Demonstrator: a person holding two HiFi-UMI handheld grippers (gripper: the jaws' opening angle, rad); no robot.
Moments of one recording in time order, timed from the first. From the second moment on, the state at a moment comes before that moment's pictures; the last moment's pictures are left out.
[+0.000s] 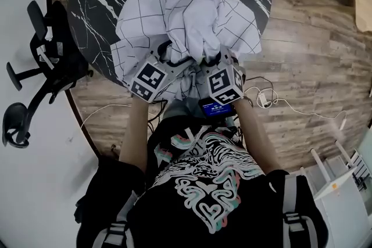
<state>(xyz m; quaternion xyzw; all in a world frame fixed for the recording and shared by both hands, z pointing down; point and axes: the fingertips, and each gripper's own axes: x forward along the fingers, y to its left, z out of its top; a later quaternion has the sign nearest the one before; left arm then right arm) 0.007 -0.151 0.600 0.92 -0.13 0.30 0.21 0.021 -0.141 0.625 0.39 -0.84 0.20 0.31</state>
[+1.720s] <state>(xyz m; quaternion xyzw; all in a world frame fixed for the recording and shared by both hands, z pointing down) 0.011 -0.130 0.462 0.96 -0.13 0.25 0.06 0.023 -0.128 0.491 0.50 -0.83 0.10 0.23</state>
